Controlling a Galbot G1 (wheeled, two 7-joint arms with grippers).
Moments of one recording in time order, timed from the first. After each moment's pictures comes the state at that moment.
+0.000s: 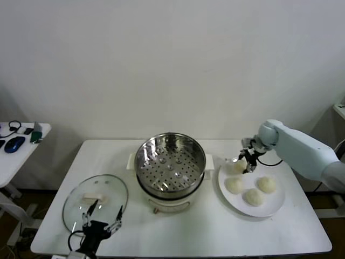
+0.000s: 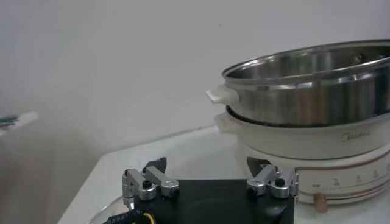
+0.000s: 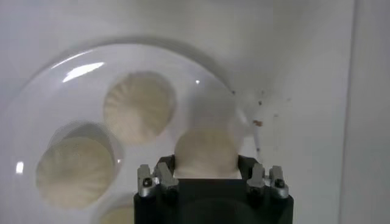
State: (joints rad) left arm 1.79 -1.44 -0.65 -2.09 0.05 0.04 0.12; right arm 0.28 0.89 -1.11 0.91 0.10 0.00 -1.07
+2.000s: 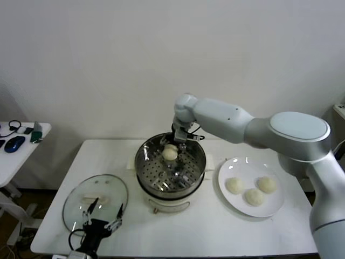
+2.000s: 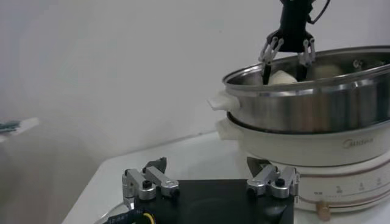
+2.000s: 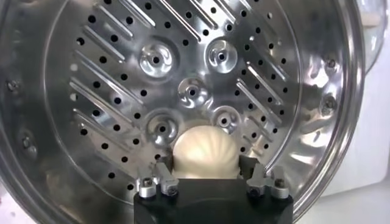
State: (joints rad) left arm 1.78 -1.44 -0.64 -2.10 0.06 0.03 0.11; right arm 0.53 1.41 -1.42 0.87 -0.07 0.67 -0.90
